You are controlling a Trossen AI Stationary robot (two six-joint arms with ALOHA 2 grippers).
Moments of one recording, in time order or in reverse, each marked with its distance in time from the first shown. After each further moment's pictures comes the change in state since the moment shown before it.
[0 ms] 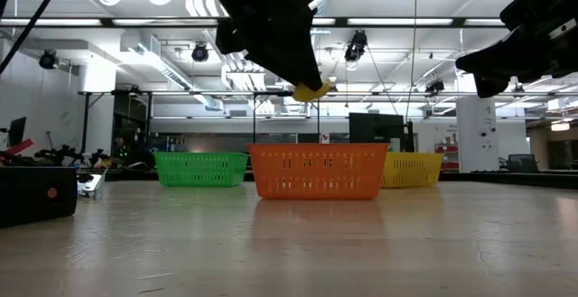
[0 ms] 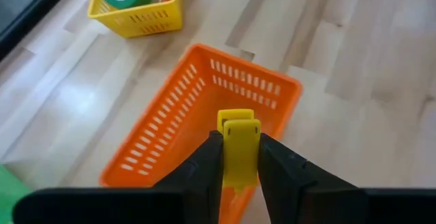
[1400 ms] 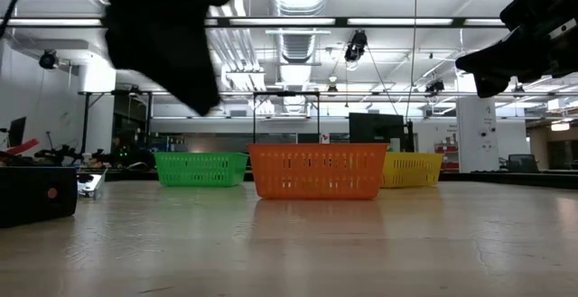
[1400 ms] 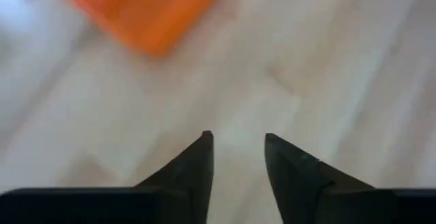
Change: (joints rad) left arm -0.200 -0.102 -0.174 -0.114 0.186 -0.486; right arm 0.000 0.000 0.000 0.000 0.000 0.000
